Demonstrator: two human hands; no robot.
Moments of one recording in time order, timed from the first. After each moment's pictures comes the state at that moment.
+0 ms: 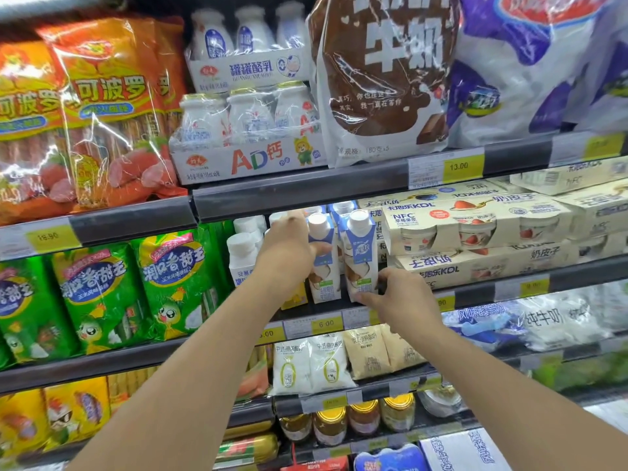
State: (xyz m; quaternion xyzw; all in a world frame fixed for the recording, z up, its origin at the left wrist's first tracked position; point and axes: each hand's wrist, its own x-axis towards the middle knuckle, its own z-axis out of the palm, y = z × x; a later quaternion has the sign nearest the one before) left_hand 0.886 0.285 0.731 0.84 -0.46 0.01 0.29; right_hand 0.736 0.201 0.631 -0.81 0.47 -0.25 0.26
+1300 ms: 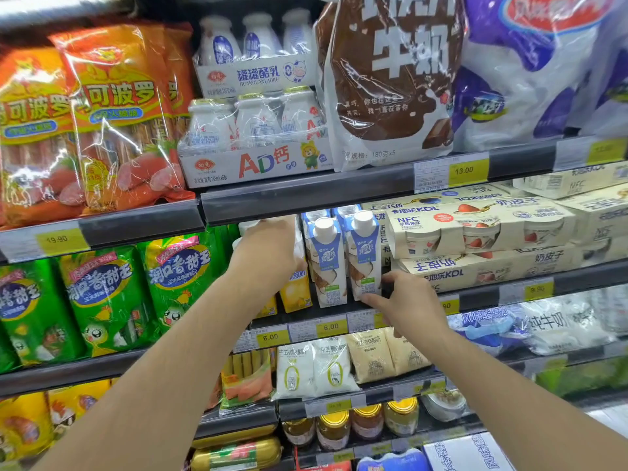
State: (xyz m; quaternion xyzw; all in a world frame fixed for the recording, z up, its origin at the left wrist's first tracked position) left_hand 0.904 0.314 0.747 0.86 -0.50 0.11 0.08; right_hand 0.732 0.207 0.637 -0.80 0.48 -0.24 0.28
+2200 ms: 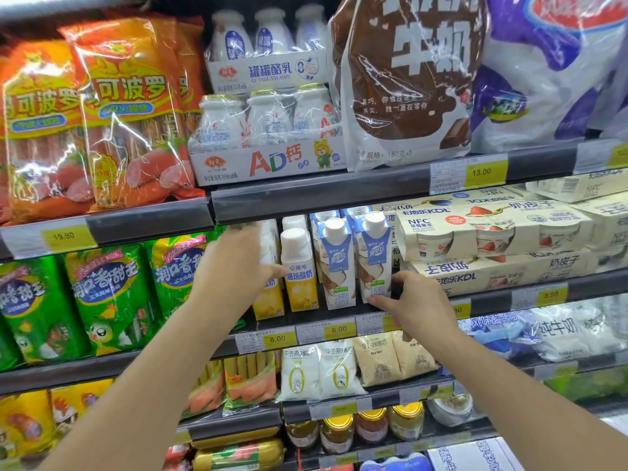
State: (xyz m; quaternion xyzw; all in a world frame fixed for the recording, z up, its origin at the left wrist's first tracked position) left_hand 0.924 0.360 0.743 0.87 -0.46 0.16 0.12; right_hand 0.736 0.206 0.644 -0.79 0.49 -0.22 0.30
